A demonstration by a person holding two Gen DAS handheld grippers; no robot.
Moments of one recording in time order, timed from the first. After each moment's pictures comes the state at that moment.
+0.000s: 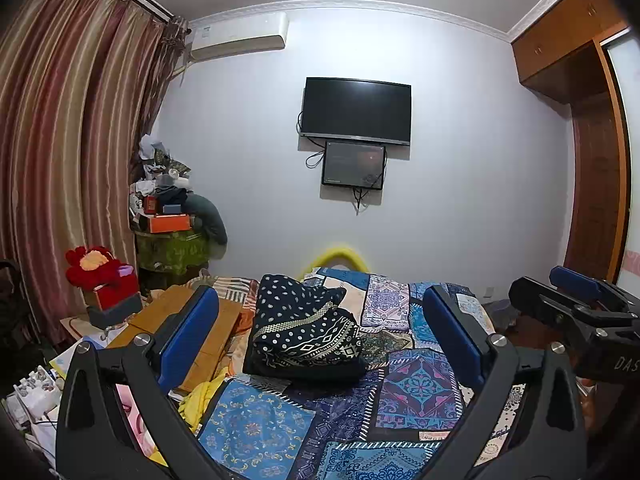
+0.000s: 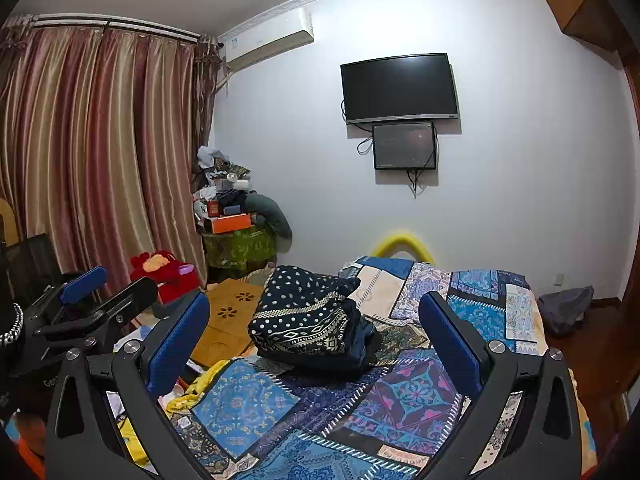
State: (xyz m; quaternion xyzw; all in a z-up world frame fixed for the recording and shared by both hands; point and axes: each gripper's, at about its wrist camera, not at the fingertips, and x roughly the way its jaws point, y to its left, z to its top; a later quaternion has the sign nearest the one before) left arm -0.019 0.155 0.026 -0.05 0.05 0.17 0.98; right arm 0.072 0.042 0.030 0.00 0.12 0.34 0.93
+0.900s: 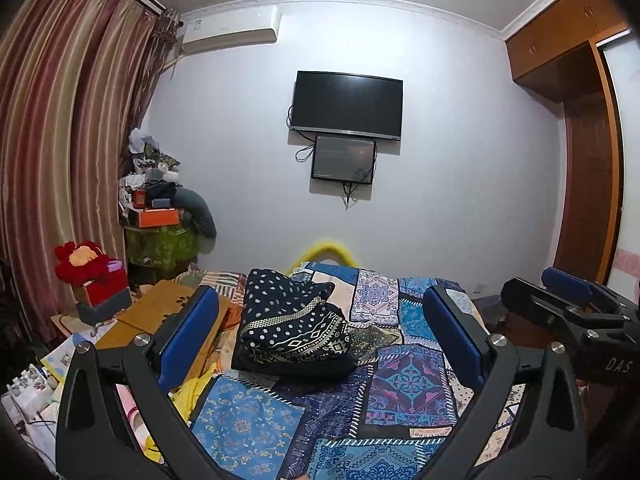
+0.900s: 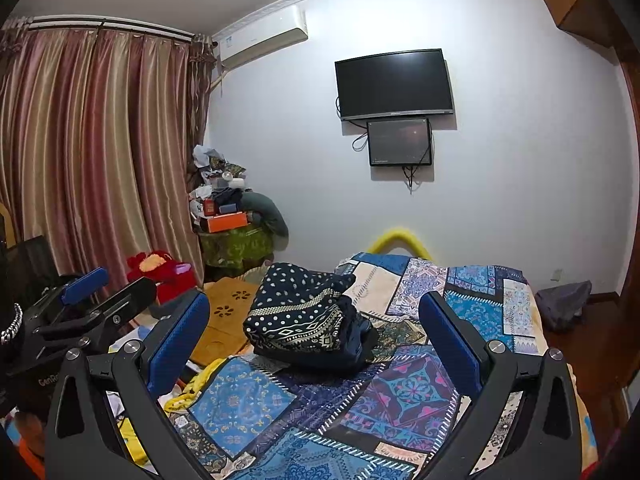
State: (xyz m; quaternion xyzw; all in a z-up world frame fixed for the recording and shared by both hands) left arm -0.013 0.155 0.025 -0.06 0.06 0.15 0.99; right arm 0.077 0.039 0.027 0.00 0.12 0.33 0.93
